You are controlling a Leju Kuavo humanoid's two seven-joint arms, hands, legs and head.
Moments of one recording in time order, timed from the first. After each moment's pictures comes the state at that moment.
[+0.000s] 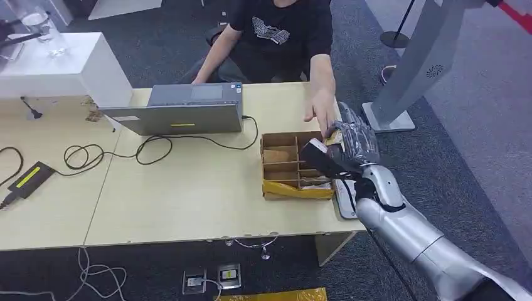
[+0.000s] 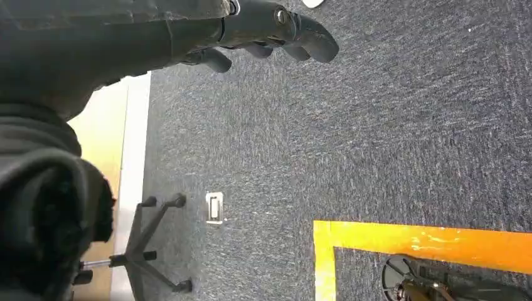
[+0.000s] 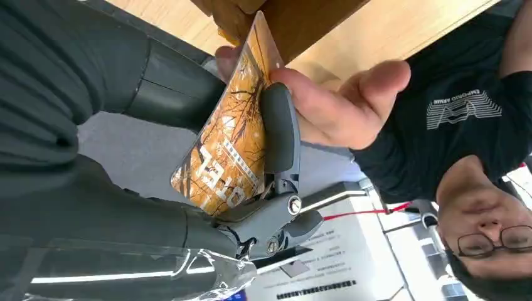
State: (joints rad) left arm -0.13 0.03 -1.24 -0.18 1.06 0.57 0.10; right arm -0.76 -0.31 0.89 -1.07 0.63 -0.60 0.22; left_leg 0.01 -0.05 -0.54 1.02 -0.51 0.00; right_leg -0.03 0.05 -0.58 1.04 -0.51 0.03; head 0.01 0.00
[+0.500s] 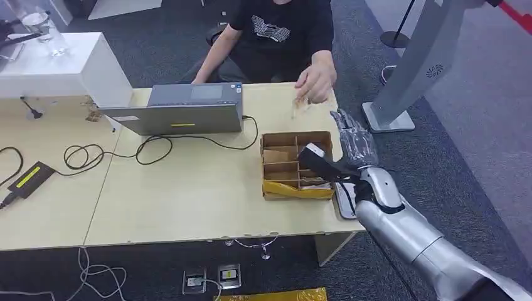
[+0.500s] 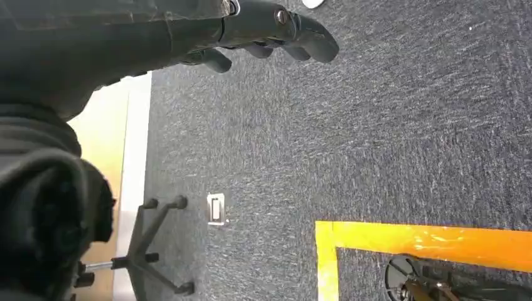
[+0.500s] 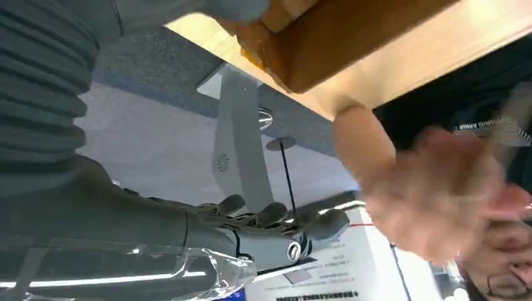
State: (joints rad) left arm -0.13 0.03 -1.25 -0.18 1.07 0.57 0.11; right arm -0.76 -0.31 0.90 -1.05 0.67 -0.52 0.25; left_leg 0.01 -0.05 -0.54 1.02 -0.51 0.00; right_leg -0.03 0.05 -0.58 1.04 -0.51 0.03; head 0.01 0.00
